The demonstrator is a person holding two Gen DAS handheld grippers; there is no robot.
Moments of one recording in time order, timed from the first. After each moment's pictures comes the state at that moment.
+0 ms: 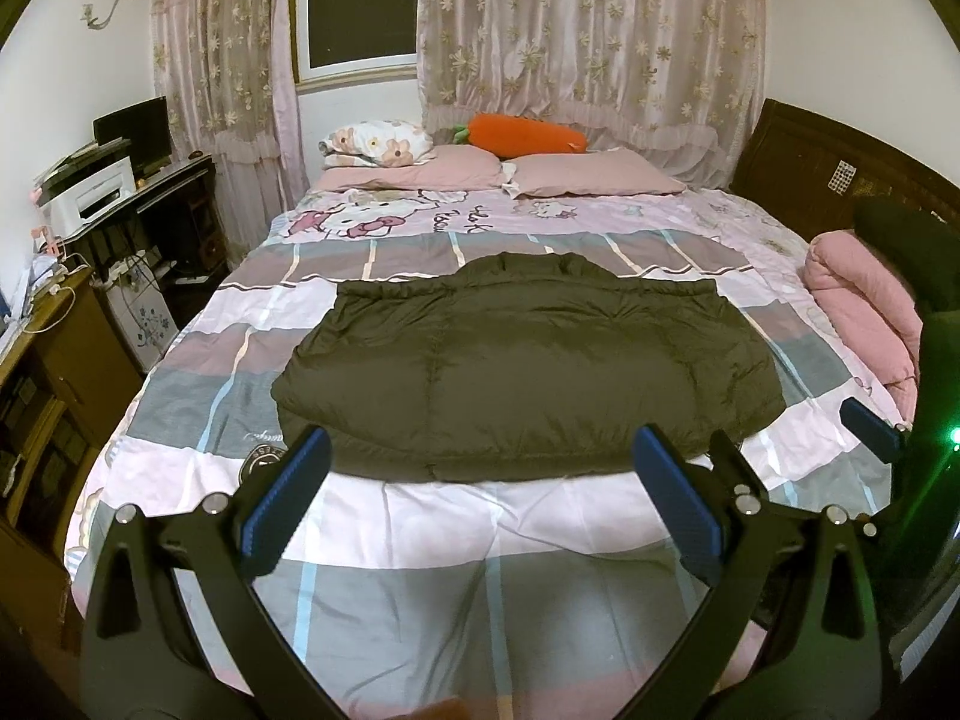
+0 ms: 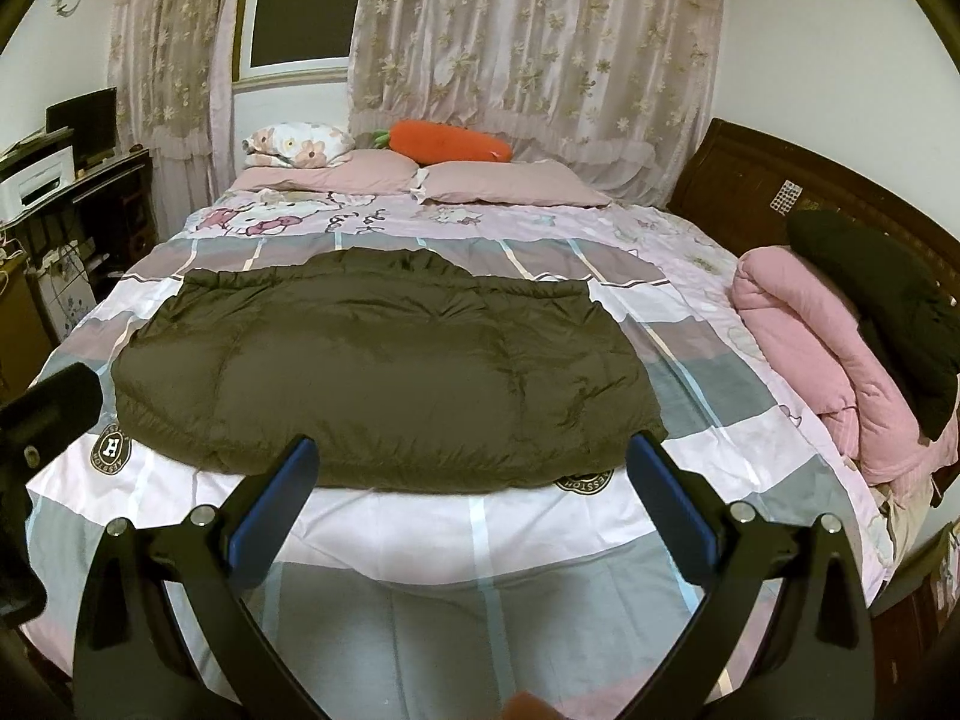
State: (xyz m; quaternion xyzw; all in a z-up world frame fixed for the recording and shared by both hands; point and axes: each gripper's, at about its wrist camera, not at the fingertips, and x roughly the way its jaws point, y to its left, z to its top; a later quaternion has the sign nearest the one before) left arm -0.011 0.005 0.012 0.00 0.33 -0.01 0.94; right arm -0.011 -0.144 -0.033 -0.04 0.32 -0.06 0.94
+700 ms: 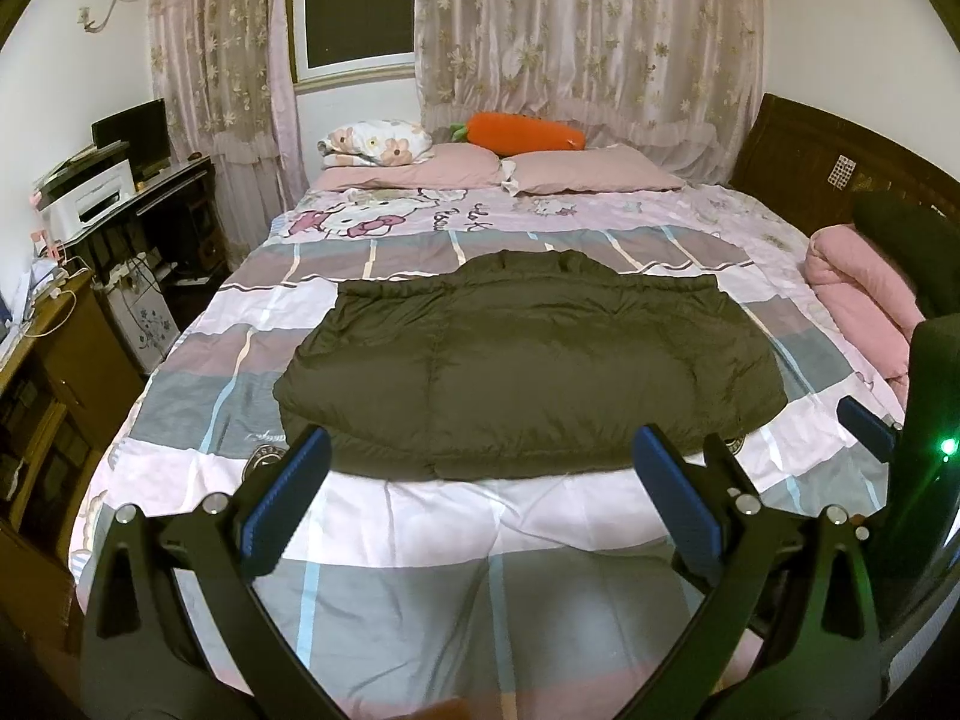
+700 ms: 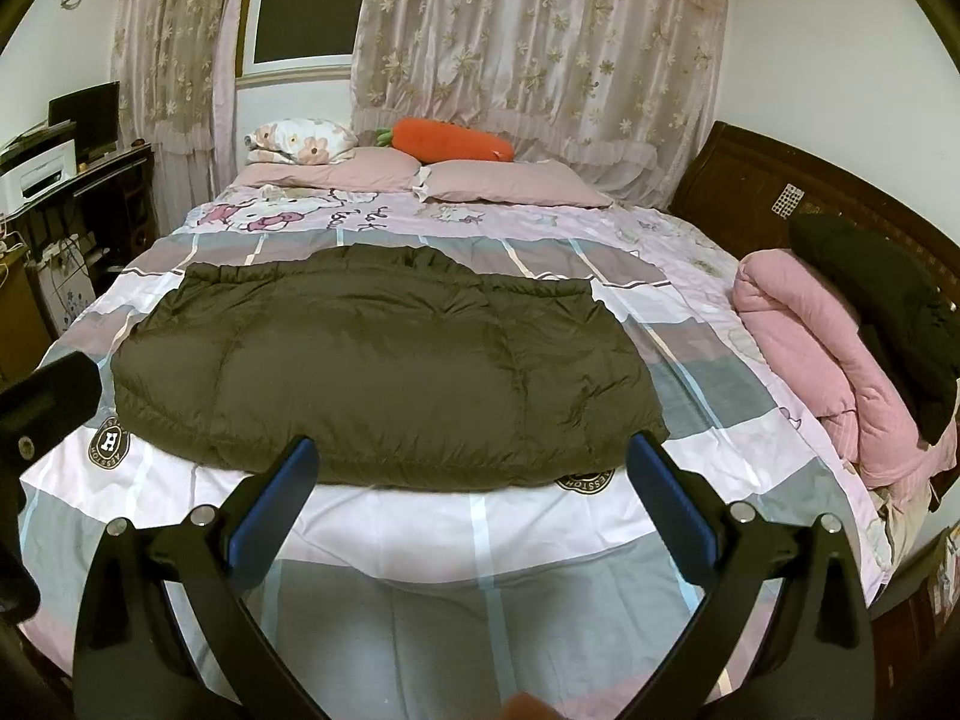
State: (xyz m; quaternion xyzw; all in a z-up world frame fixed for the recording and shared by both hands) left arm -0.014 0.003 0.010 0.01 0.33 -0.01 0.94; right arm -0.010 -0.143 -0.034 -0.04 0.32 -0.06 0.94
